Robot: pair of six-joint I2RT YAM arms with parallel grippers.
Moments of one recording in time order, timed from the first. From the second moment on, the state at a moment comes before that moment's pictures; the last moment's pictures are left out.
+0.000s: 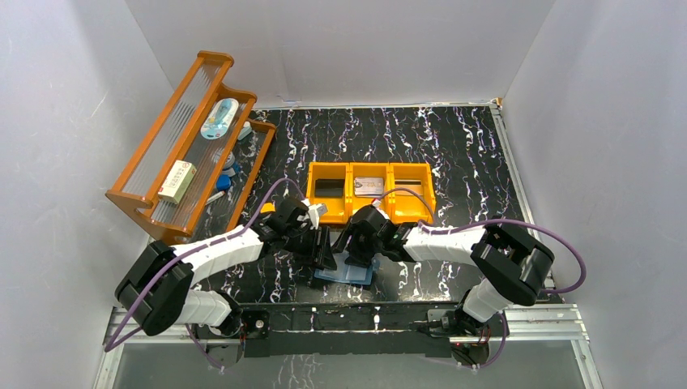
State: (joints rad) left arm -0.72 1.32 0.61 -0.26 0.49 -0.61; right arm 1.00 1.54 0.70 -0.04 -0.04 1.36
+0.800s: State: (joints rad) left arm -0.72 1.29 0.64 -0.29 0.44 -0.65; right arm 1.00 1.54 0.70 -0.04 -0.05 1.36
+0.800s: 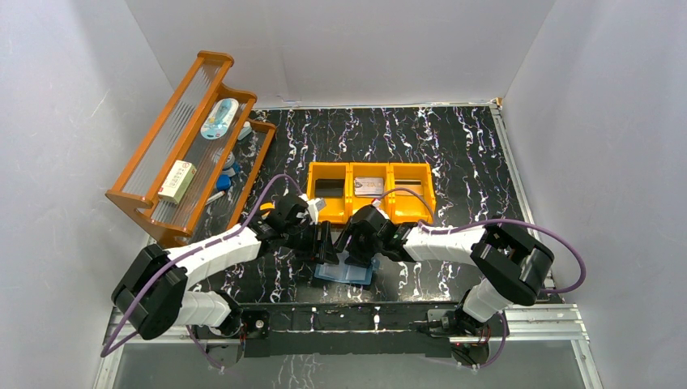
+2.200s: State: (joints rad) left arm -0.82 1.42 0.70 -0.28 0.39 -0.67; right arm 0.98 1.40 0.70 -0.23 0.03 1.32
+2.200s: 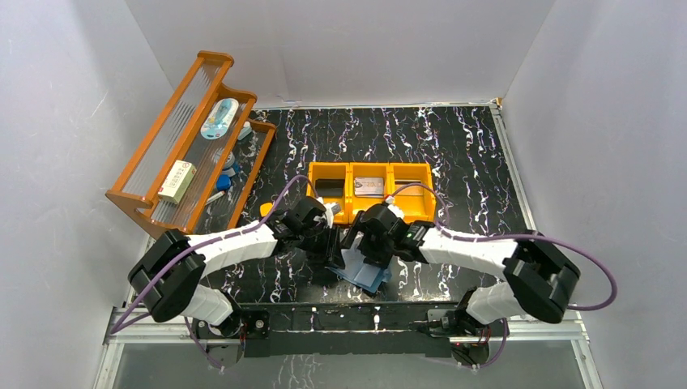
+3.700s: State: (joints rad) left arm -0.99 1.30 0.77 -0.32 0.15 -0.68; right arm 0.98 1.13 0.55 -0.54 0.19 1.49
